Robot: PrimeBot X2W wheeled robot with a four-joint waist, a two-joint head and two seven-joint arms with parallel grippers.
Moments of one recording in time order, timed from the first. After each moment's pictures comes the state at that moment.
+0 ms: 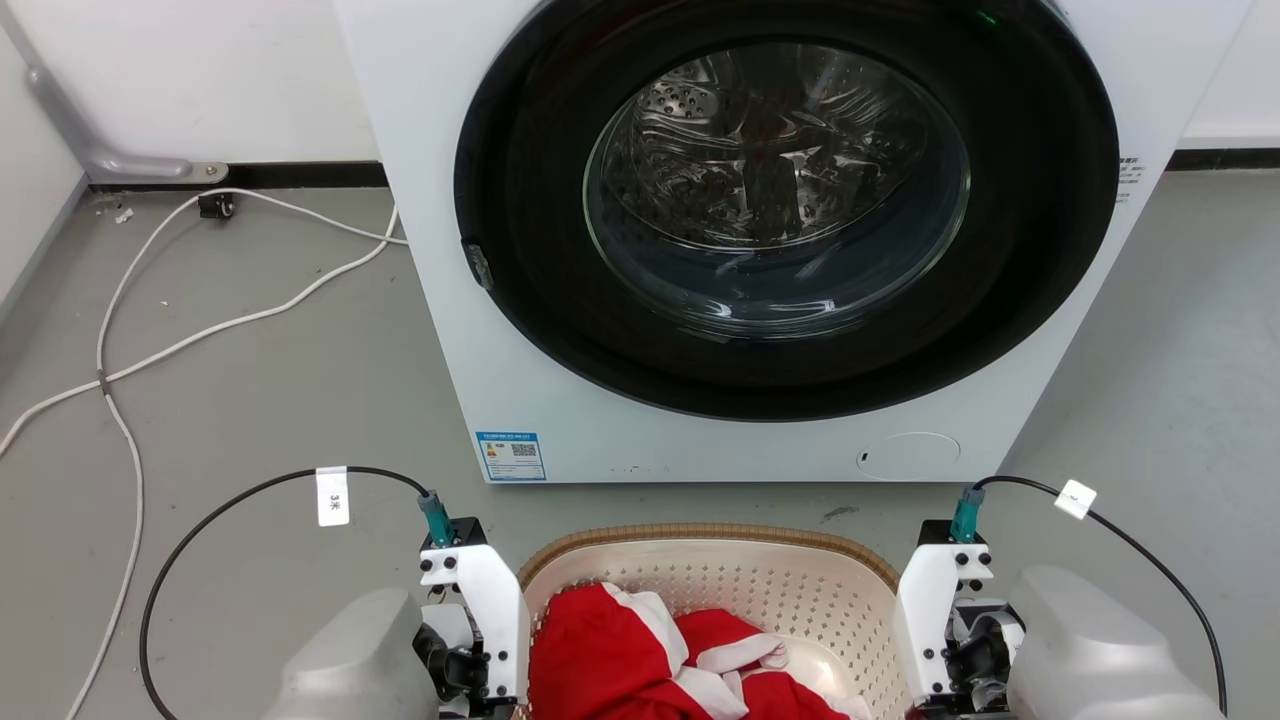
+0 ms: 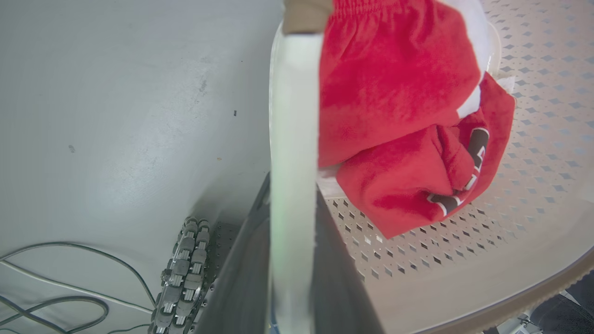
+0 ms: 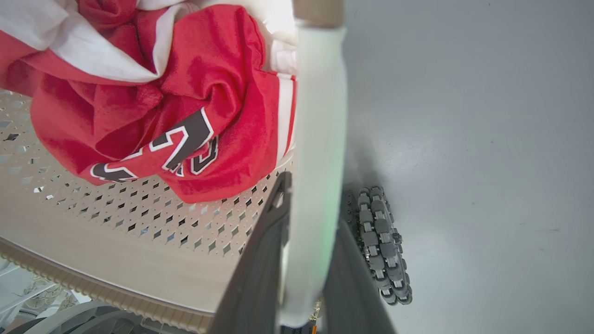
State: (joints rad) left arm -0.70 0.12 -0.89 1.27 -1.13 -0.12 0.67; right arm -0.71 -0.12 0.86 1.29 1.01 0.12 0.81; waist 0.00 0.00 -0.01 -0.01
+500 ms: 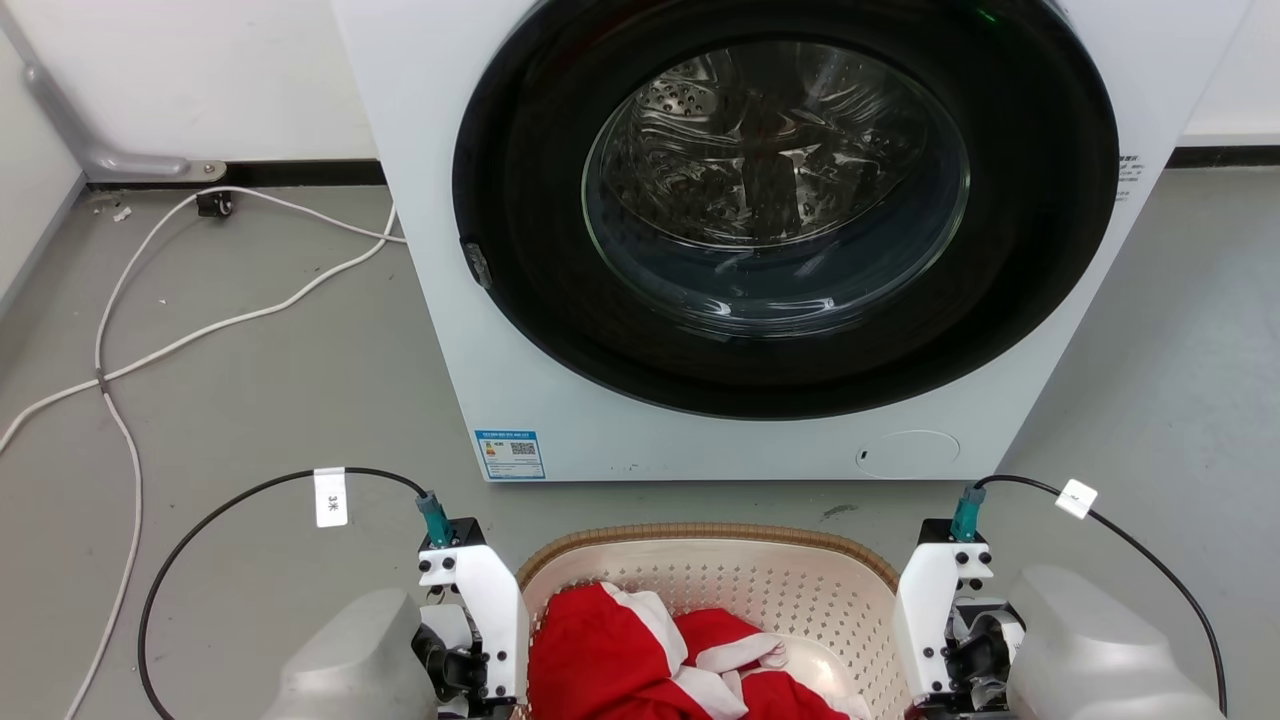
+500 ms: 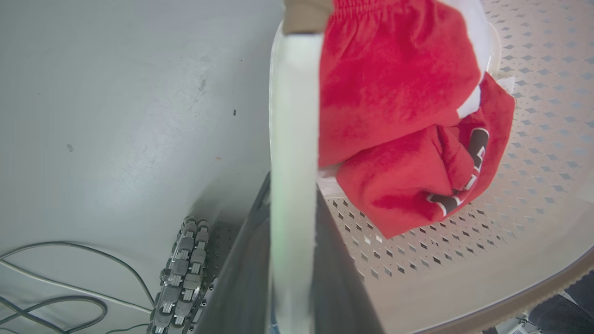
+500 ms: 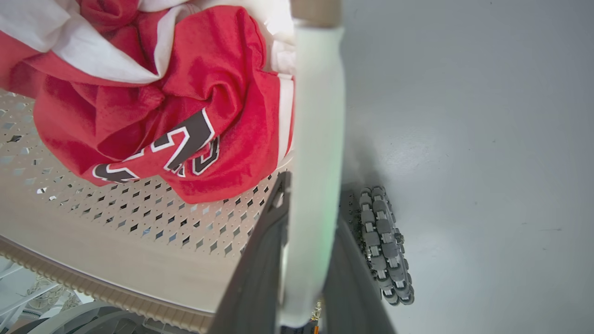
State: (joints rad) left arm -0.70 0.12 -0.90 1.27 -1.15 -0.12 0.66; right arm -0.71 -0.11 0.85 1.29 0.99 0.12 0.81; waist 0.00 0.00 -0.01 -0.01
